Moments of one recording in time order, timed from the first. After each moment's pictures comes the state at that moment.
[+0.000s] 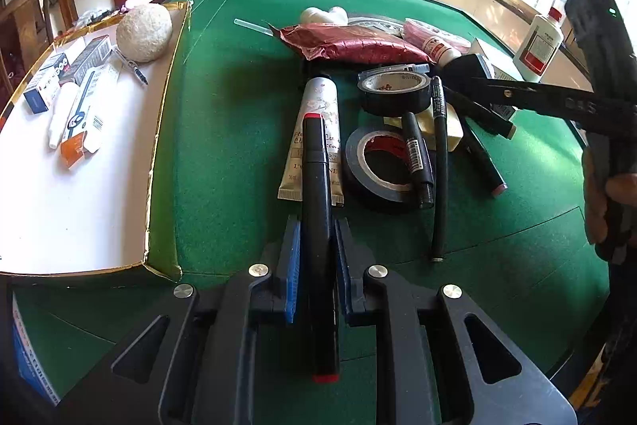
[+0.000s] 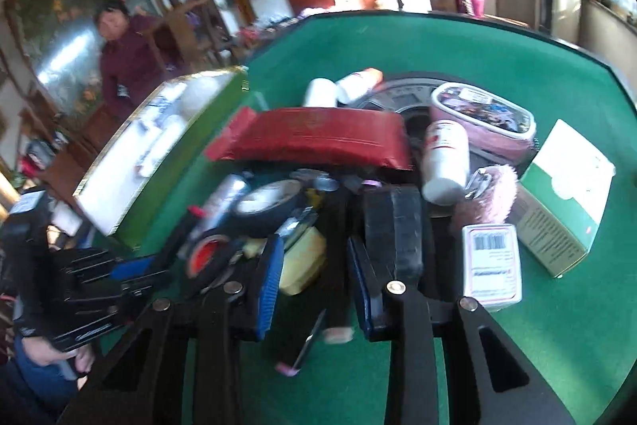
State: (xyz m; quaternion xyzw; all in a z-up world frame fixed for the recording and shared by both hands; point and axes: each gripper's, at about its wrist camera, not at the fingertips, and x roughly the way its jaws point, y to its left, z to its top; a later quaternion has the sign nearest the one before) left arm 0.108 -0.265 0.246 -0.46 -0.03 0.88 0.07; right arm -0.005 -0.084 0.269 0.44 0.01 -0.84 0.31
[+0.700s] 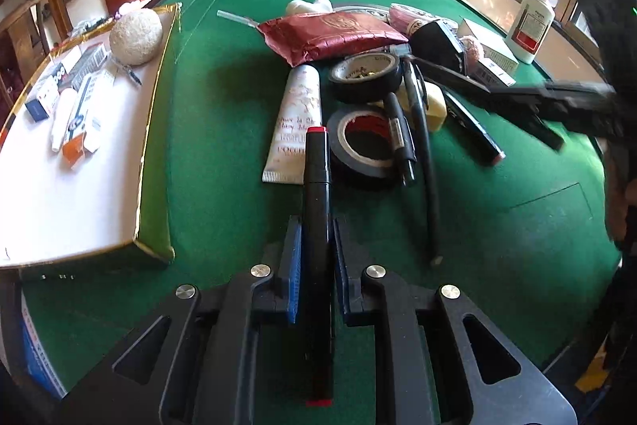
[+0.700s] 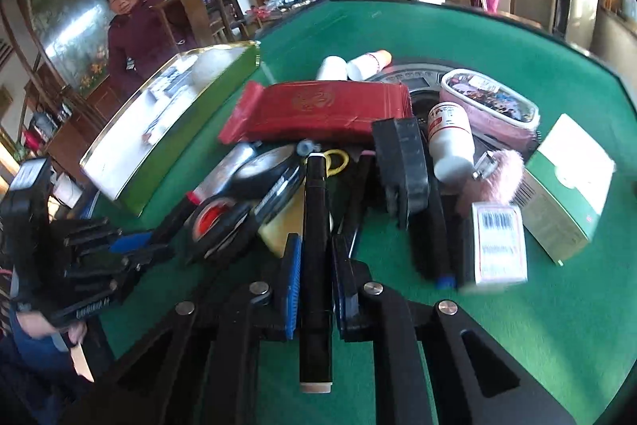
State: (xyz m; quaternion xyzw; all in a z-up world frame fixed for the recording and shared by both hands) left arm 0.116 -0.249 0.245 -0.47 0.00 0.88 0.08; right arm 0.028 -0.064 0.271 0.45 0.05 -0.82 0.34
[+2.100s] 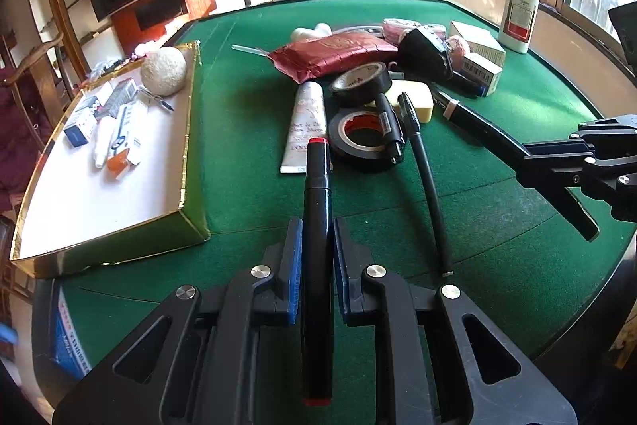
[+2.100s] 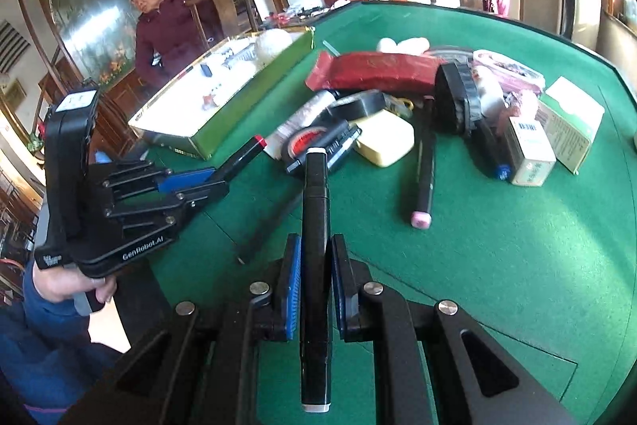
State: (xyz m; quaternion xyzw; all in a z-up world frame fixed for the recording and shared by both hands) left arm 0.155 -0.239 0.255 -0.41 0.06 0.91 0.05; right arm 0.120 -0.079 0.275 0.43 0.03 -0.83 0.36
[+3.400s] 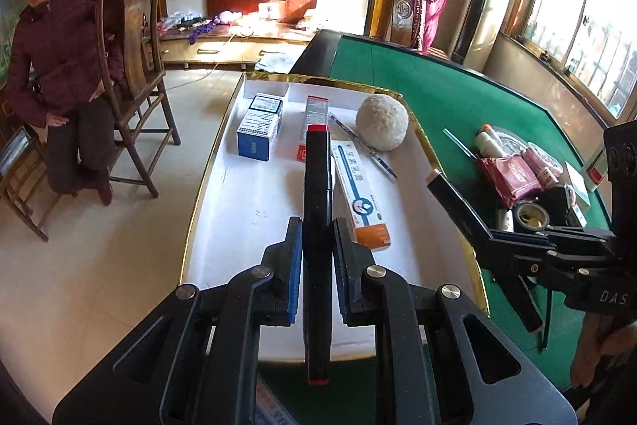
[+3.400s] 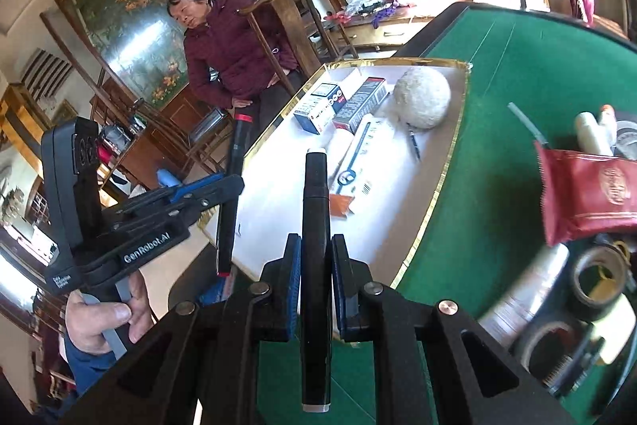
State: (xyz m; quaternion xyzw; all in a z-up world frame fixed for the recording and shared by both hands) left arm 0.110 -0.463 0.312 -0.40 -0.09 0.91 -0.06; right arm 0.043 -0.308 0.301 0.45 -0.04 -0.76 0.46
